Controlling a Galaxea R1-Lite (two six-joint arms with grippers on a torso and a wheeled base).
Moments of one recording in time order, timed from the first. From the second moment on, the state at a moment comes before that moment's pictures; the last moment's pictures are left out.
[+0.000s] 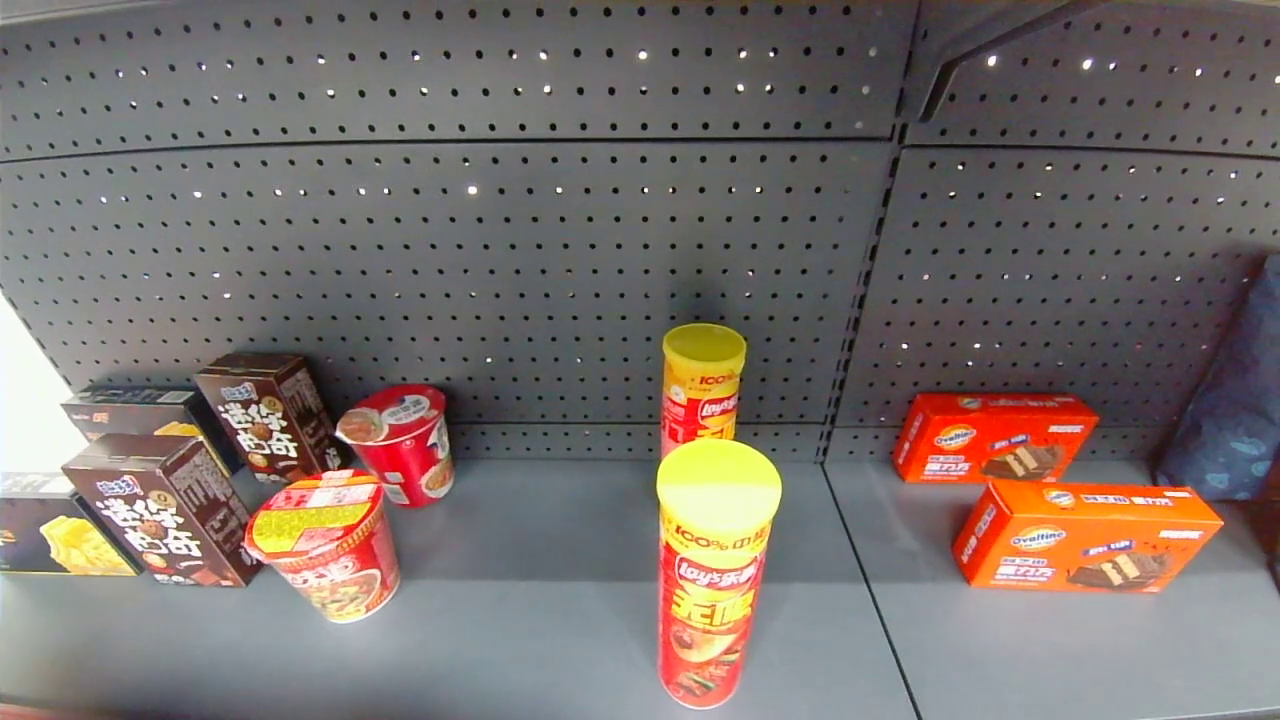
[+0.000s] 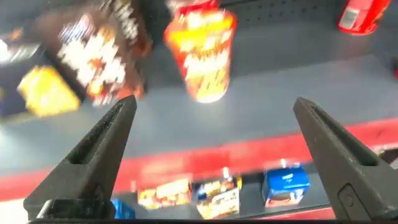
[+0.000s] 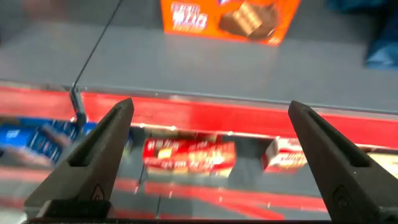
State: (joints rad) left arm -0.05 0.27 -0.09 -0.07 -0.02 0.09; right arm -0.05 0.17 -0.10 0.10 0.09 -0.07
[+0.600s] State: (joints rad) left arm 0.00 0.00 0.00 0.00 -0.04 0.05; right arm -0.06 0.09 -0.03 0.01 0.09 -0.01
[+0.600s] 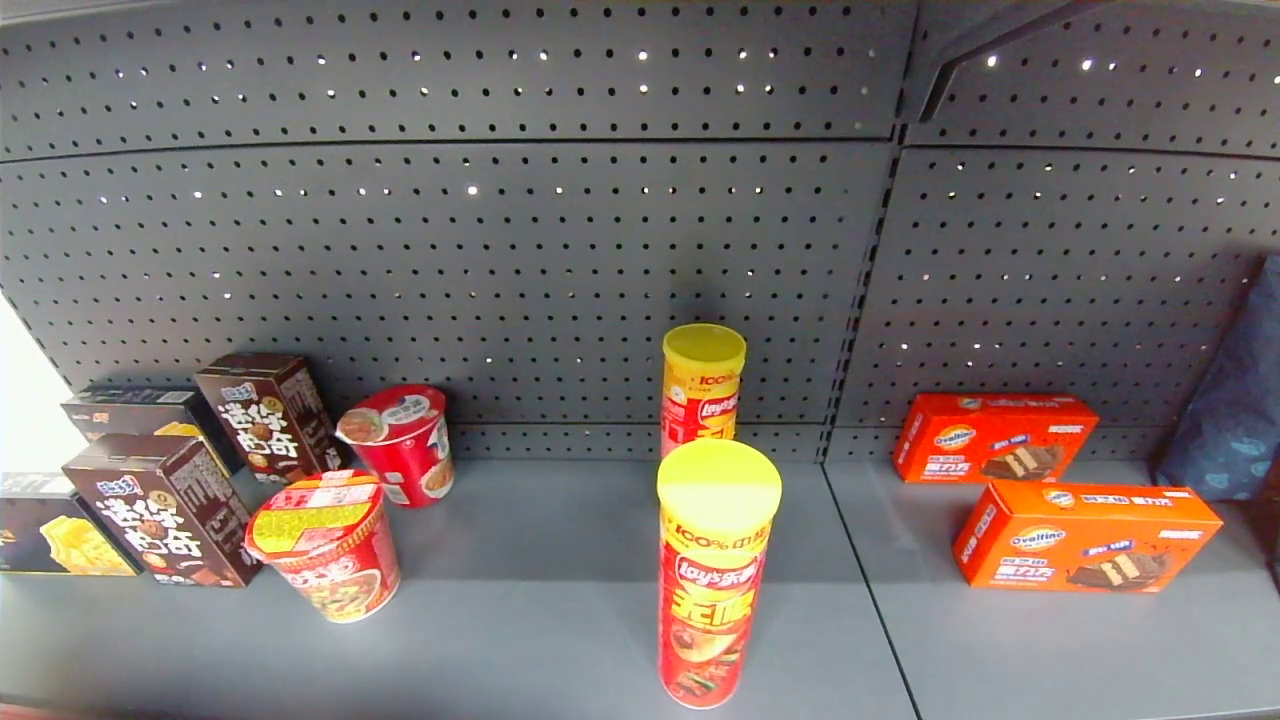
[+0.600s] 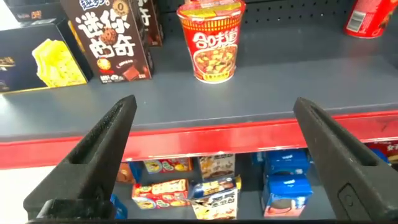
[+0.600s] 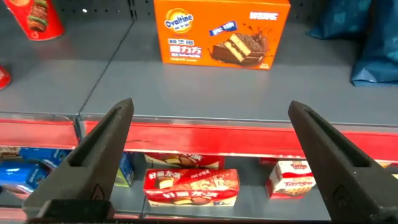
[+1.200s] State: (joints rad) left arm 0.00 0.00 0.00 0.00 -0.04 0.05; right arm -0.06 0.09 -0.03 0.02 0.10 -0.01
